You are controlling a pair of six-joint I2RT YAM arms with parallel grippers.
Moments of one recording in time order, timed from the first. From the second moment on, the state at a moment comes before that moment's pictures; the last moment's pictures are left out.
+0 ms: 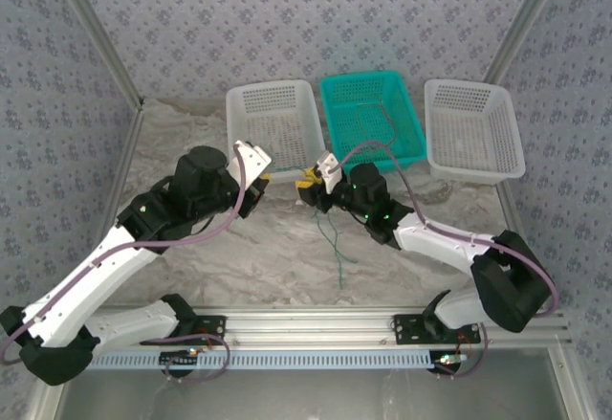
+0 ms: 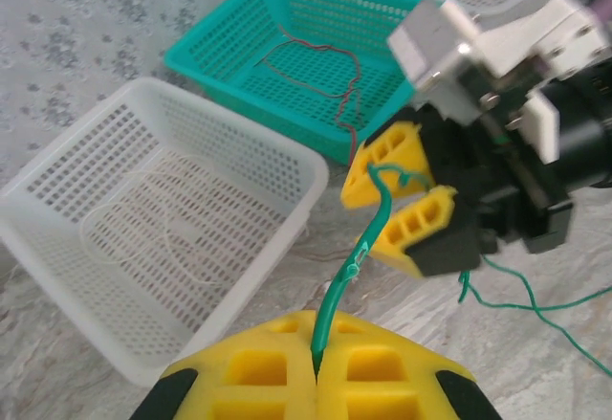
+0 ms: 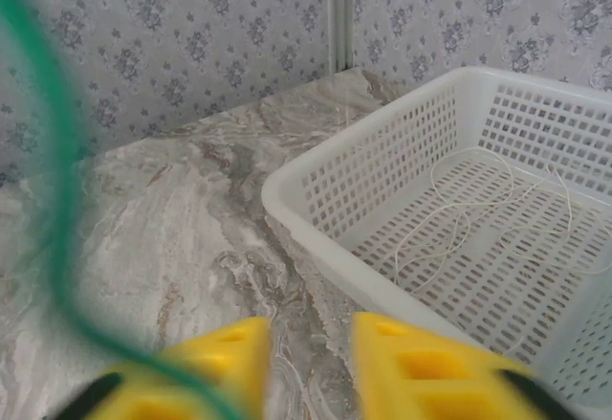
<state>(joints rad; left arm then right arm) -0.81 1.00 1.22 -0.72 -0.10 0.15 0.72 1.37 0.75 0.41 -0.25 -0.02</state>
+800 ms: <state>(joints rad) -0.81 0.99 1.14 -0.63 -0.19 0.08 0.71 1.36 0.87 0.23 -0.15 0.04</state>
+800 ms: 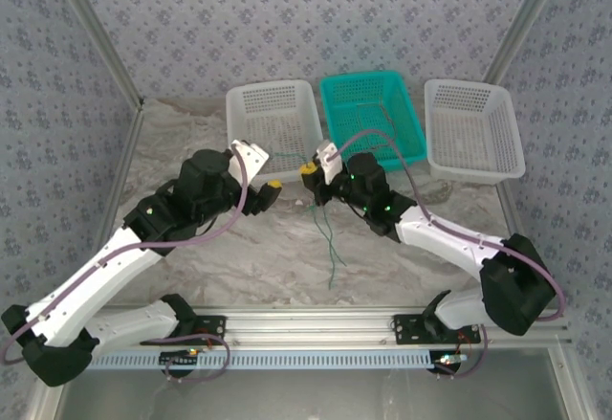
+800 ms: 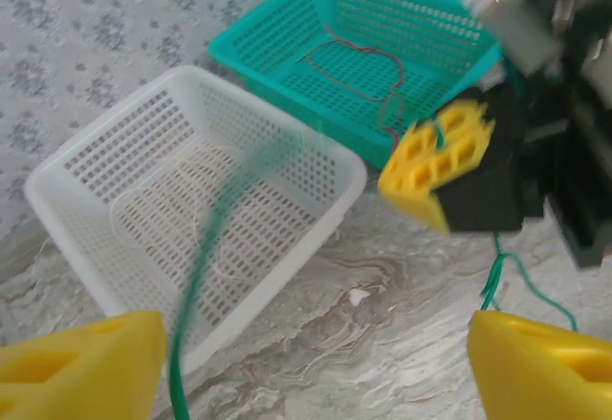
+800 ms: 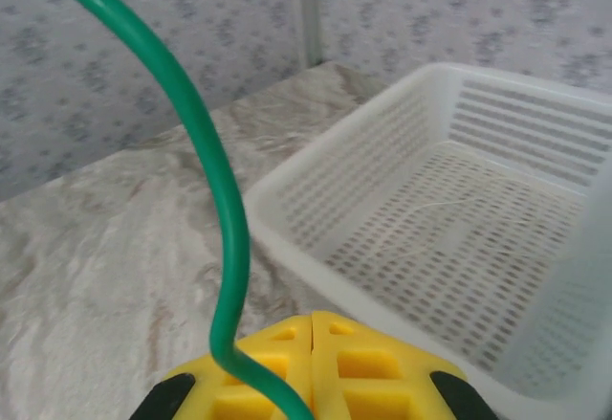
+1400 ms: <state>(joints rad) -0.85 1.22 0.71 0.04 0.08 -0.31 0.64 1.32 1.06 -0.05 -0.09 0.46</state>
